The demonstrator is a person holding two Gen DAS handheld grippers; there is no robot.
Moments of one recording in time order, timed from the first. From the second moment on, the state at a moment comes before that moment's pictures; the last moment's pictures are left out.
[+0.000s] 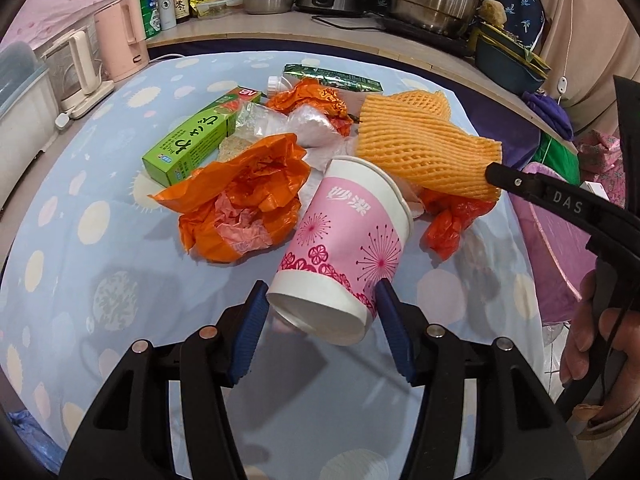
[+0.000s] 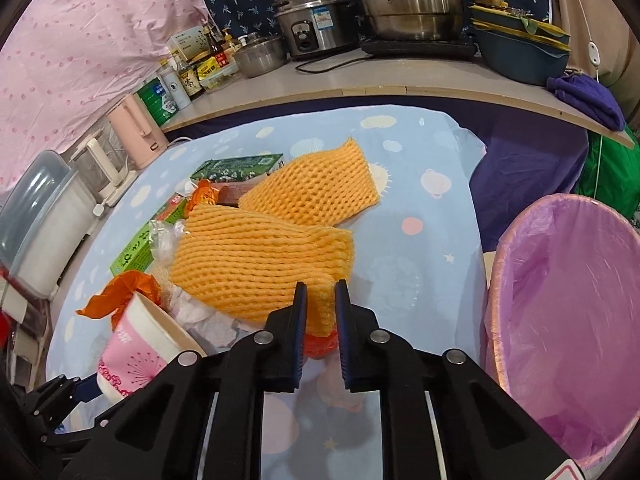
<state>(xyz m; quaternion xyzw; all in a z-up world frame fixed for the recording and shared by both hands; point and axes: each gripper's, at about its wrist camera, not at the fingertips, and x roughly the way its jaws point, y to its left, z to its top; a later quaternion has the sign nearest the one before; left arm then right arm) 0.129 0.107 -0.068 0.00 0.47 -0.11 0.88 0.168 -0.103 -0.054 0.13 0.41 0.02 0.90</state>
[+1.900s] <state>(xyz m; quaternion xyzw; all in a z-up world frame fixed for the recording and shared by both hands) 0.117 -0.167 -0.003 0.11 0.37 -0.30 0.87 0.016 -0.308 -0.035 0.18 0.34 -0.22 0.90</state>
